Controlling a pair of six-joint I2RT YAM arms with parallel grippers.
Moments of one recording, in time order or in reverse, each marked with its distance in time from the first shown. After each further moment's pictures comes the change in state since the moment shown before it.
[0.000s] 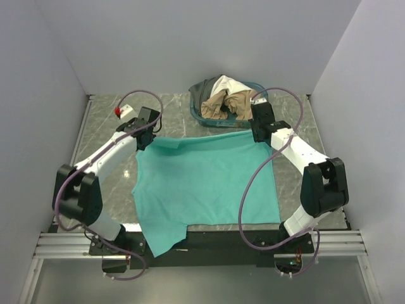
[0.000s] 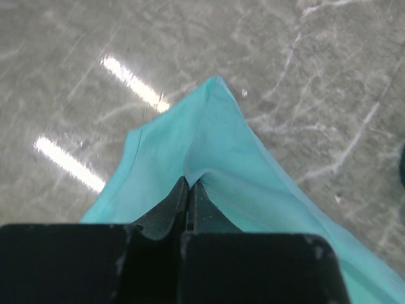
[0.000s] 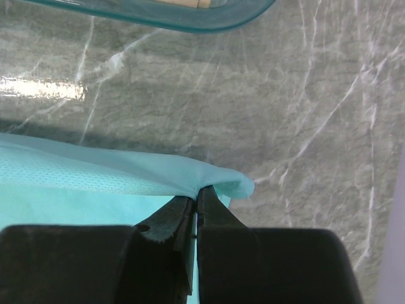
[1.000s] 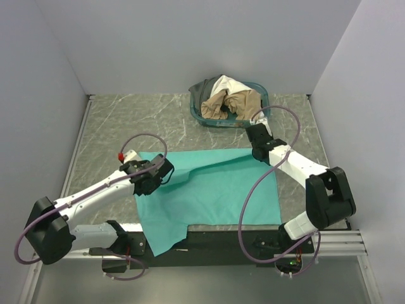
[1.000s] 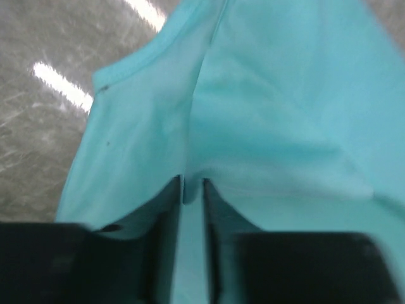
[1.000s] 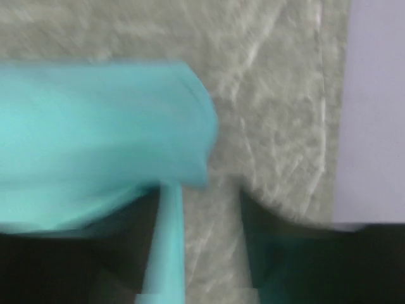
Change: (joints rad) left arm -0.392 -0.377 -0.365 -0.362 0.025 -0.523; right arm 0.087 -0.111 -0.261 0.018 0.293 0.006
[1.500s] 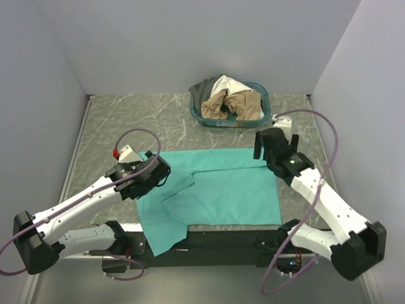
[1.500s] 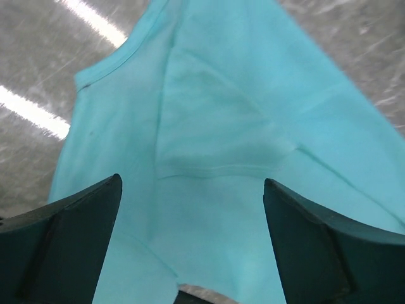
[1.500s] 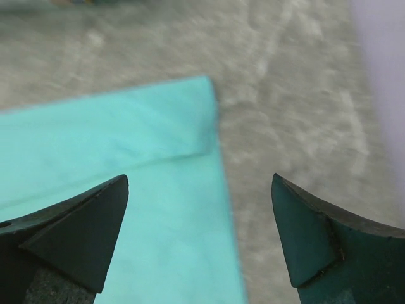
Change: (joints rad) left arm -0.103 -0.146 0.067 -0.104 -0.042 -0.039; right arm 0.100 -0.399 -0.023 -0.206 0.038 0.311
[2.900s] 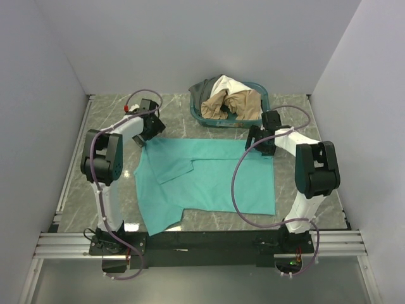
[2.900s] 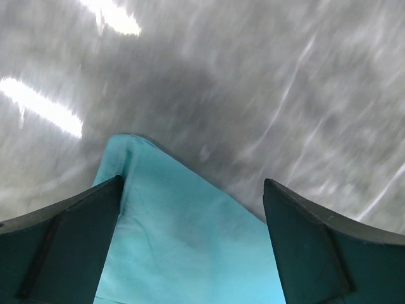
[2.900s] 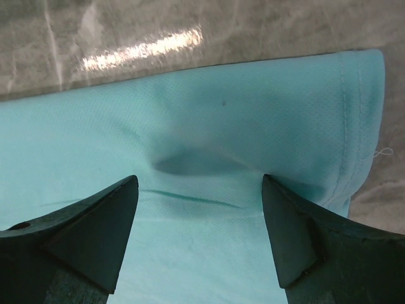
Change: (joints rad) left arm 0.647 0.966 0.516 0.580 0.339 0.625; right arm -0.354 0.705 0.208 0.252 -0.715 0.076
